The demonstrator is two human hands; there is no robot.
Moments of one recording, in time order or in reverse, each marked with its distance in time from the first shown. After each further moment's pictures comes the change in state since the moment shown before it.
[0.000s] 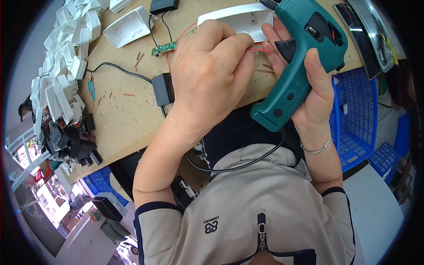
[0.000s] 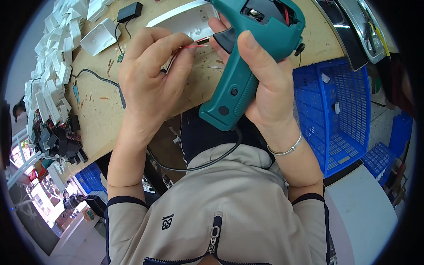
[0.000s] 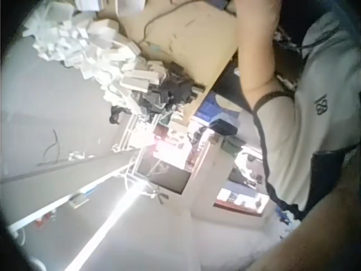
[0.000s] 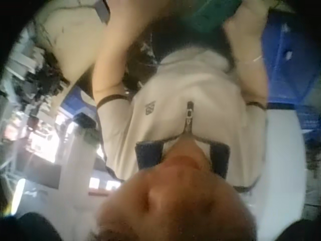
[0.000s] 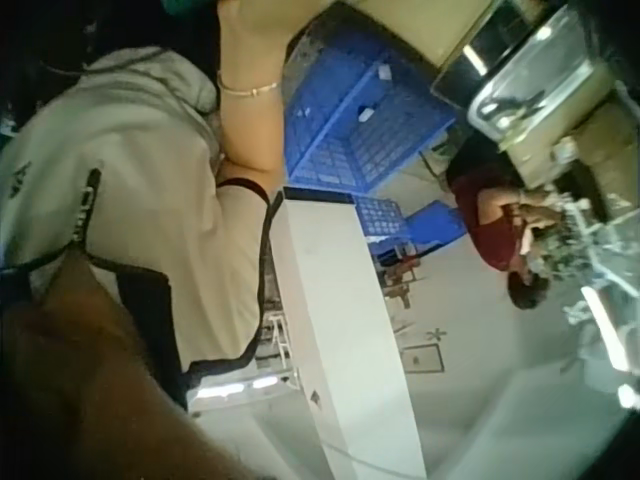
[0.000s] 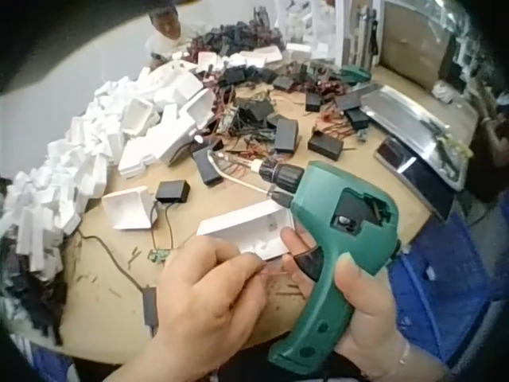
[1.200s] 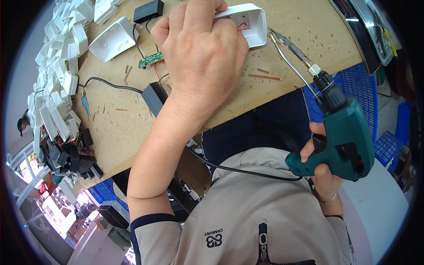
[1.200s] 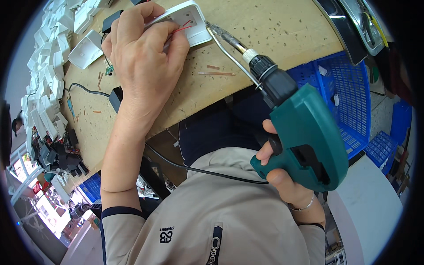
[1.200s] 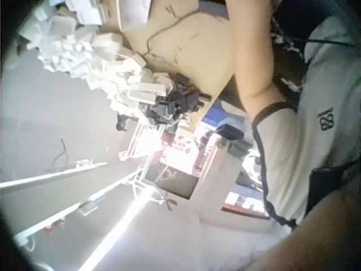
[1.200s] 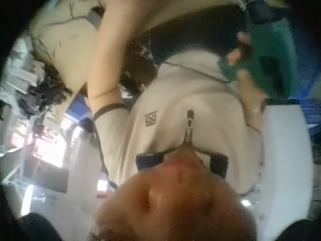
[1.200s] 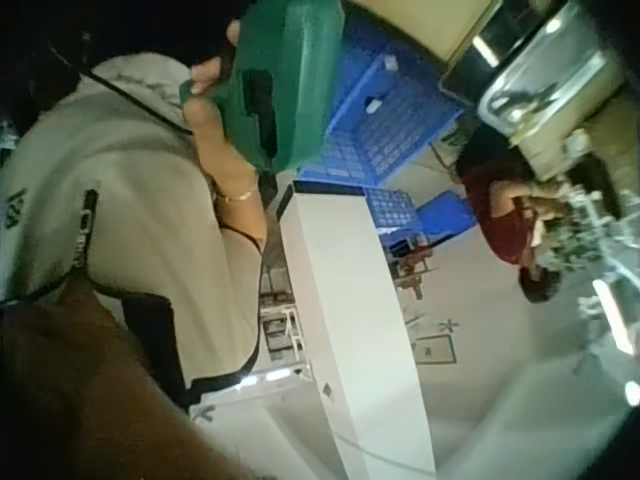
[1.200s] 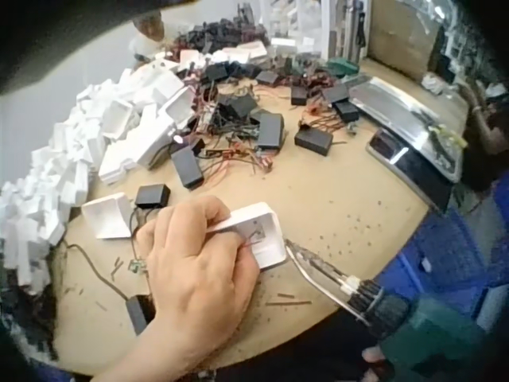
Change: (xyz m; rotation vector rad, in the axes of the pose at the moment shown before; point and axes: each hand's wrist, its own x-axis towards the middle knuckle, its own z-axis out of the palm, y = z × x) left_hand 0.040 -0.048 0.069 -0.228 0.706 0.567; right_hand -0.113 -0.044 -0.020 -0.675 0.193 0.112
